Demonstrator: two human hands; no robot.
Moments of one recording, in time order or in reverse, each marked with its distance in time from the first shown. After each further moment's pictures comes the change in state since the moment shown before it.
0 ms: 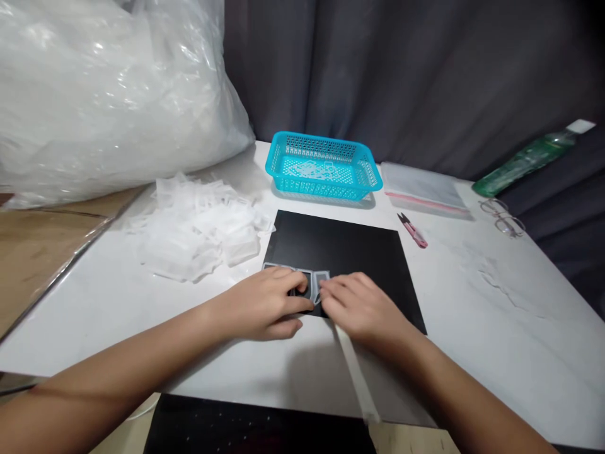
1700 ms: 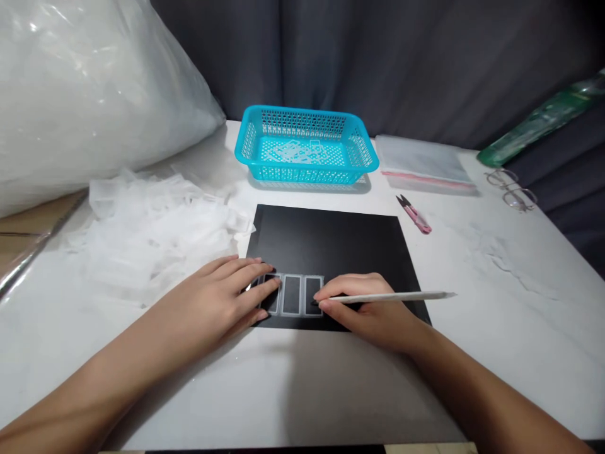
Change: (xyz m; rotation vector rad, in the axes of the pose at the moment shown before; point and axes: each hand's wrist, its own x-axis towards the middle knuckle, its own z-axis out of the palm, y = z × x) left_hand -0.019 -0.020 -0.021 0.238 0.001 -0.124; right_hand 0.002 0.017 0.007 0.904 0.105 0.459
